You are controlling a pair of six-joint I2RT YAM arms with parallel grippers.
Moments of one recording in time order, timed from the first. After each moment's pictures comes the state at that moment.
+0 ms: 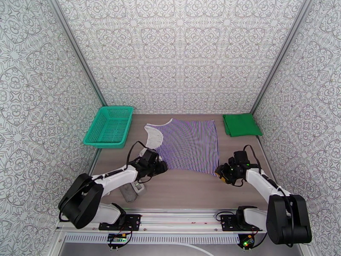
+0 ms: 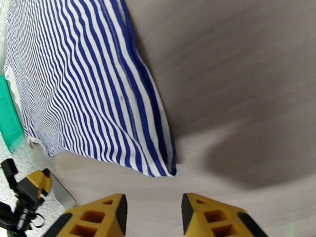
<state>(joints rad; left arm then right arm) -0.58 1.45 0.66 -0.20 0.12 -0.87 0.01 1.23 0.55 -0.55 -0.48 0.76</state>
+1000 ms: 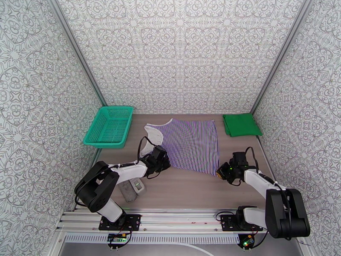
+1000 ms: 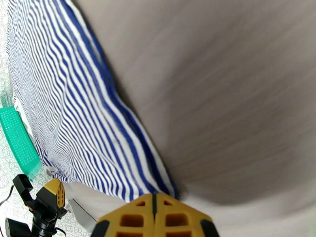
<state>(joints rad) -0.63 1.61 0.75 -0.06 0.02 -0.93 0.02 1.25 0.51 -0.41 -0.44 0.89</state>
